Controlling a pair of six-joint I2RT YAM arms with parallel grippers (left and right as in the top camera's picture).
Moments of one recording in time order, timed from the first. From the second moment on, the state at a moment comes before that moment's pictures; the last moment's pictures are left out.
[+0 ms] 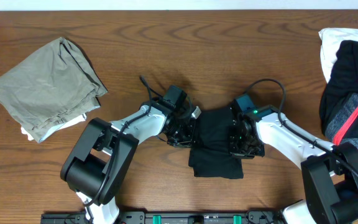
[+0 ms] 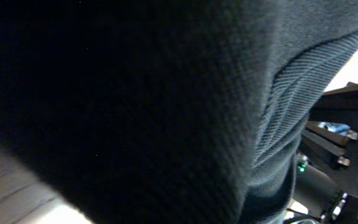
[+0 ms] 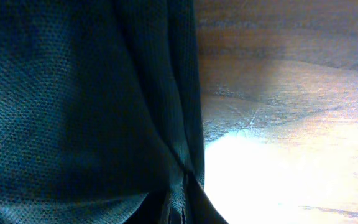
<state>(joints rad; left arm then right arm) -0.53 1.89 0.98 -0.48 0.75 -0.43 0.41 1.67 0.85 -0.85 -0.15 0.49</state>
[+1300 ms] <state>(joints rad) 0.04 1.88 1.58 -0.96 -0.24 -0.14 0.21 1.37 1.13 -1.16 -0.06 0.29</state>
